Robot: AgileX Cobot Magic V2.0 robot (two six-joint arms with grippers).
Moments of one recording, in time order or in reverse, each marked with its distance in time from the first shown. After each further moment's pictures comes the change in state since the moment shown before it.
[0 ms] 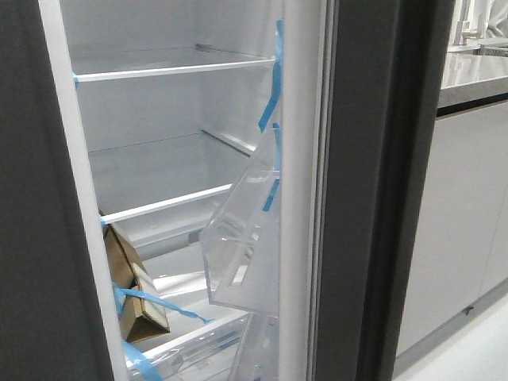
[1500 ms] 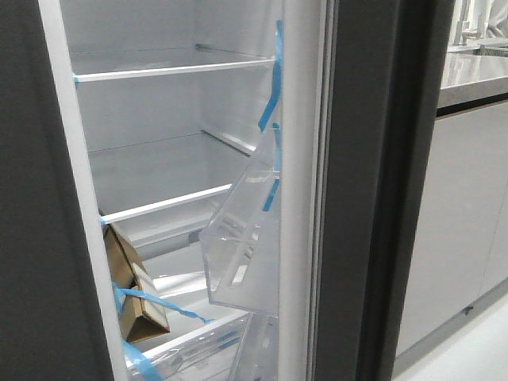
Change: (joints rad) left arm 0.000 0.000 0.000 0.000 0.000 0.000; right arm 0.000 0.819 -0.765 0.689 -0.017 -0.044
